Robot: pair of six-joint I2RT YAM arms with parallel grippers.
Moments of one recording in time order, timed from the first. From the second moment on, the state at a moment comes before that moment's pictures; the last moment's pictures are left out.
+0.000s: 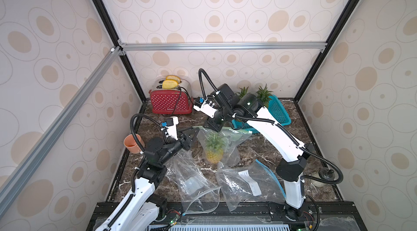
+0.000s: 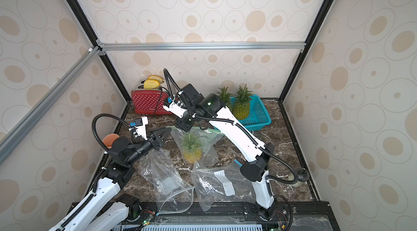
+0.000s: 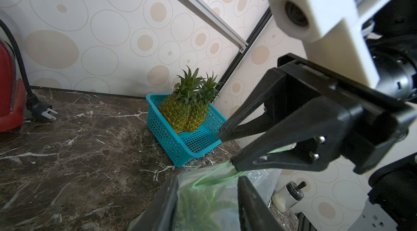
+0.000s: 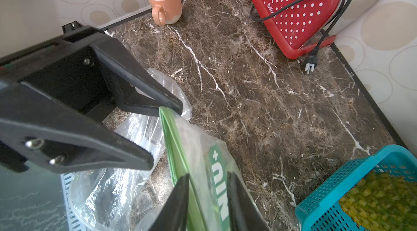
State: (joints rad) left arm -0.31 0.77 0.51 0.29 0.44 -0.57; right arm 0.97 2.00 2.41 -1.28 -0.19 -0.22
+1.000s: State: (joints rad) left arm -0.34 0.81 0.62 0.13 0.47 -0.66; right arm 0.97 1.93 2.25 -1.25 -0.08 -0.24
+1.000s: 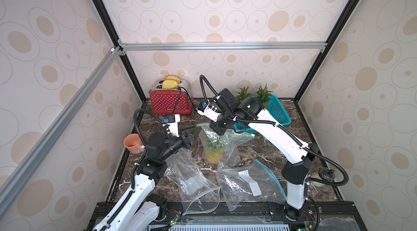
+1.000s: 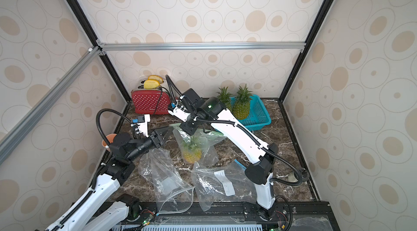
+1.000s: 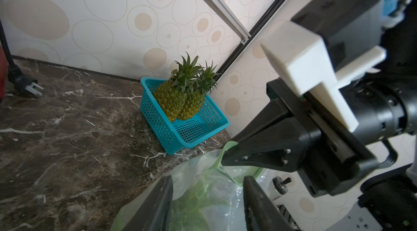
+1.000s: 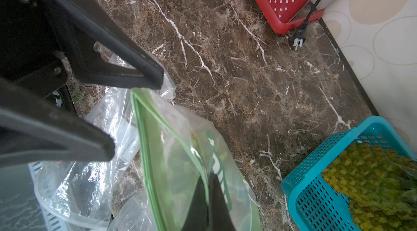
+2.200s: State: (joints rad) left arm -0.51 0.97 0.94 -0.30 0.24 -0.81; right arm 0.97 2.03 2.46 -1.27 0.04 -0.08
